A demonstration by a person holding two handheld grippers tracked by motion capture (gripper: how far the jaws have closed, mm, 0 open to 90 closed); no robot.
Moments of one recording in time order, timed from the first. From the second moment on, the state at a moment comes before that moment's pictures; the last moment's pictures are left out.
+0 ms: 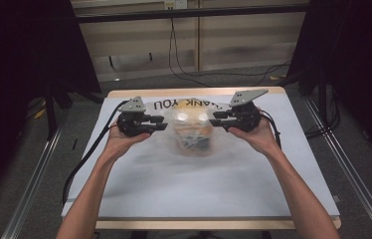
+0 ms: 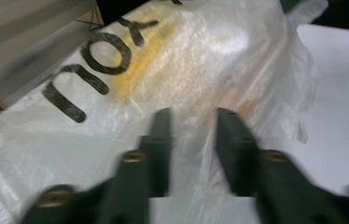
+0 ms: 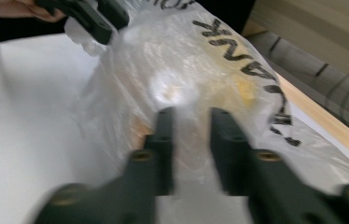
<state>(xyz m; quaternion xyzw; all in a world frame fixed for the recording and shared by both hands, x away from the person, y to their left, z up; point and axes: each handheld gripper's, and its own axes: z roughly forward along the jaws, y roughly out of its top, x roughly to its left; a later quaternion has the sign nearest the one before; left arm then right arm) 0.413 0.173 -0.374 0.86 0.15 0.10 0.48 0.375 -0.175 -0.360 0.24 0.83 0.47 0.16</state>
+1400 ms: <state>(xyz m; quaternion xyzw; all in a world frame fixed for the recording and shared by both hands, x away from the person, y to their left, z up) 0.451 0.142 -0.439 0.91 0.21 0.07 0.36 0.428 -0.174 -0.449 0.34 0.84 0.40 0.11</state>
